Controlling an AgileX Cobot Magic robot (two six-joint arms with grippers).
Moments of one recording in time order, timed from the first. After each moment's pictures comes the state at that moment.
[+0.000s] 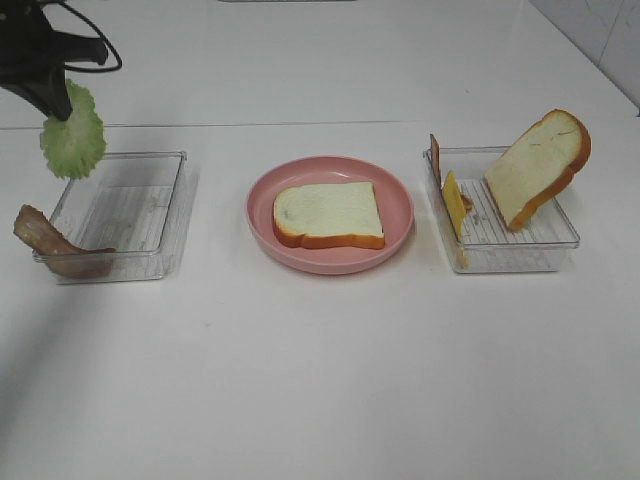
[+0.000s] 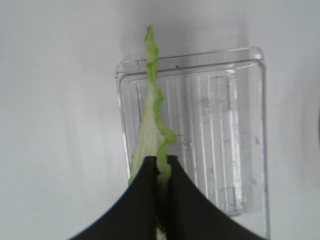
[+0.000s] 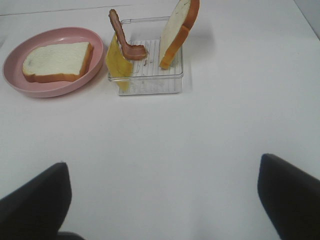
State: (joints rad) left arm -0.05 2.21 -2.08 -0.09 1.22 0.00; right arm 0.06 0.00 -0.46 0.05 1.11 0.04
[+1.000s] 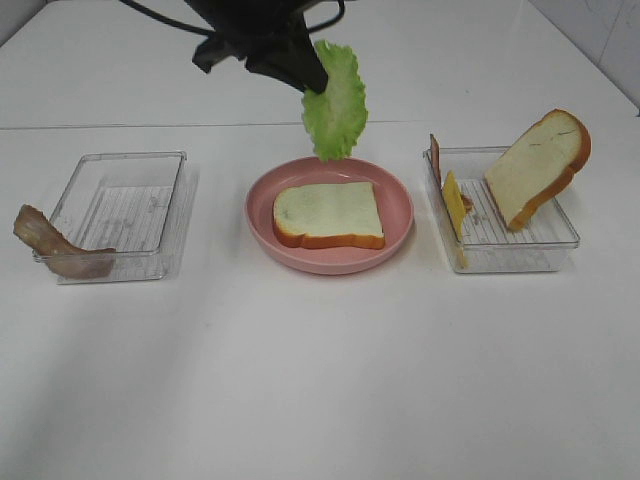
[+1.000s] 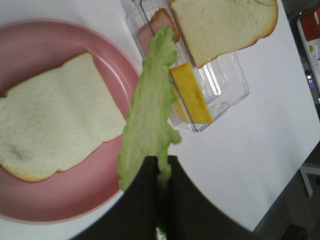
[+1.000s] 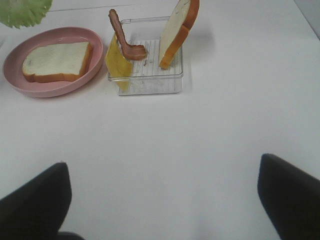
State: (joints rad) left arm -0.43 2.23 -2.10 -0.63 1.09 0.06; right arm 0.06 0.00 -0.46 0.05 1.11 0.04
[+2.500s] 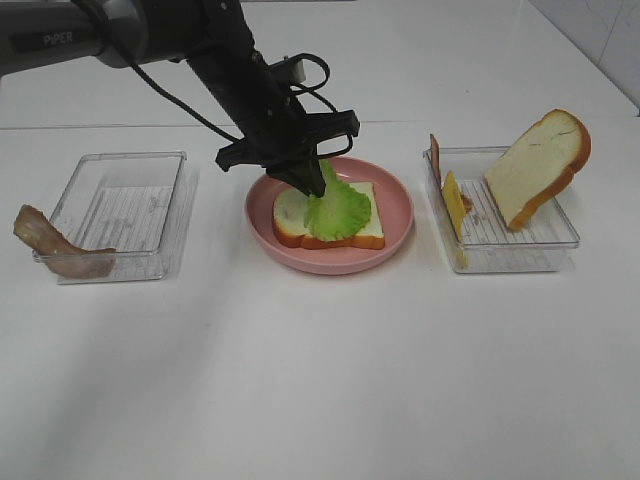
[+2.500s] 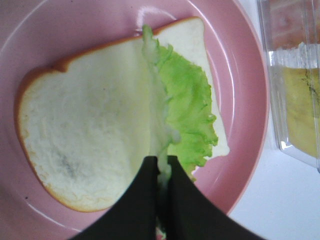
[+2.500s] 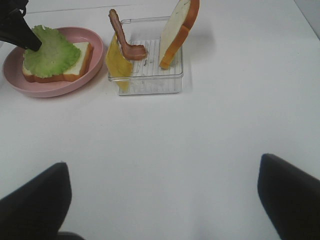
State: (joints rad) left arm -0.47 2.44 -2.10 -0.44 0.98 -0.13; right arm 0.06 0.00 -0.46 0.05 1.11 0.04
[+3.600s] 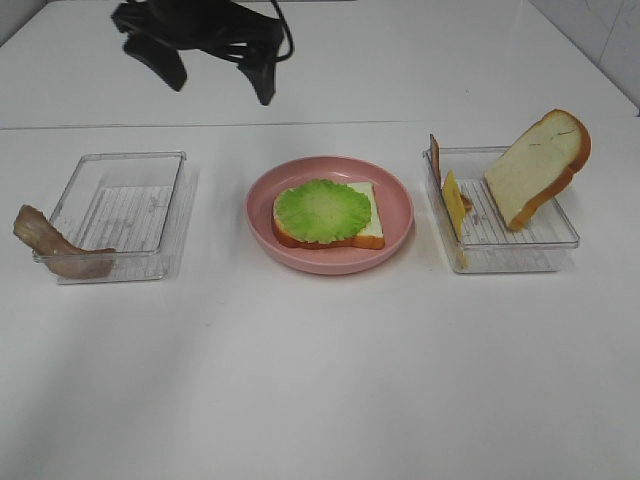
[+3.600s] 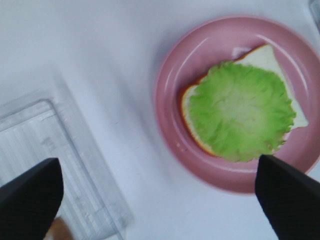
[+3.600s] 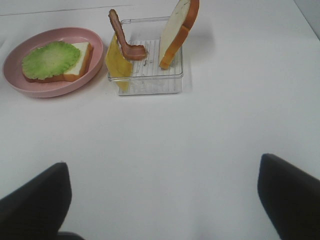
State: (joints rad) left arm -0.43 2.21 -2.18 -0.03 1.21 -0.09; right arm 0.06 0.00 -0.46 0.05 1.11 0.04
